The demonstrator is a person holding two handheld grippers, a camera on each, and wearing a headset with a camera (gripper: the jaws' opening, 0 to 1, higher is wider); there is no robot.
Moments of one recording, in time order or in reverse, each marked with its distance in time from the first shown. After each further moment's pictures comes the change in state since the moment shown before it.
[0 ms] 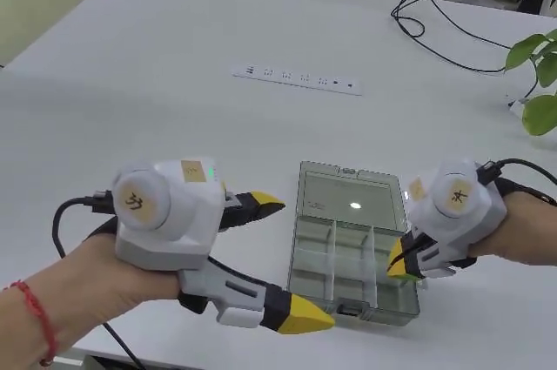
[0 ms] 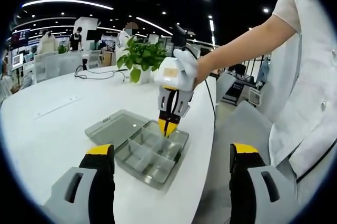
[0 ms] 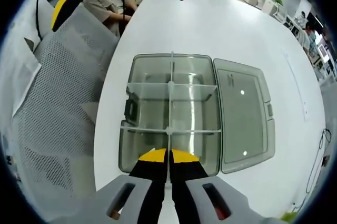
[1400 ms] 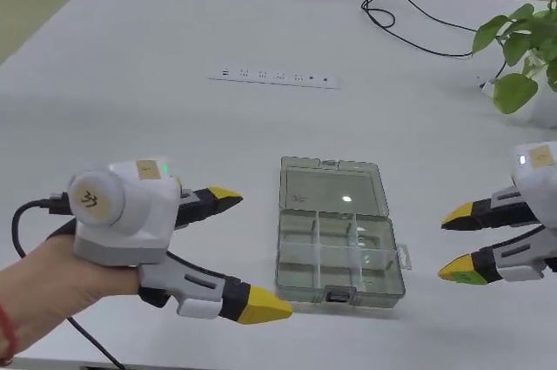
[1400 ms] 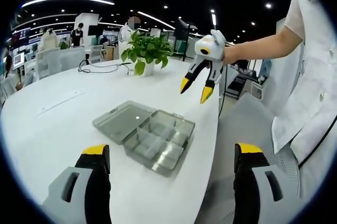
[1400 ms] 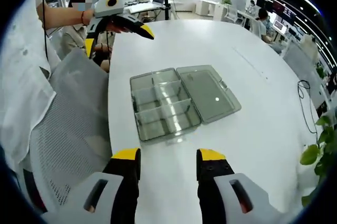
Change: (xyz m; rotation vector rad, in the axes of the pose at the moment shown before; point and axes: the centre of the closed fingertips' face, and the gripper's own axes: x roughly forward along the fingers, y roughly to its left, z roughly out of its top) left arm -0.015 0.016 -0.016 0.001 0.058 0.023; right arm -0.088 0.028 -0.033 0.301 -0.263 -0.208
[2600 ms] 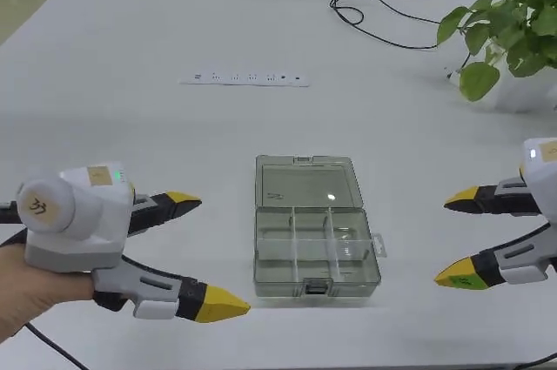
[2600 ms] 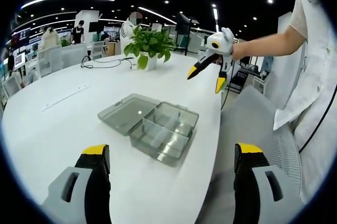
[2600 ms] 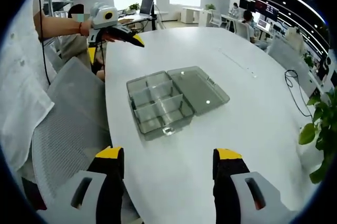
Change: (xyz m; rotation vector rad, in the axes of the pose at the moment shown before) left arm -0.011 0.005 -0.012 0.009 0.045 0.018; right arm -0.018 0.001 -0.013 0.083 -0.088 -0.065
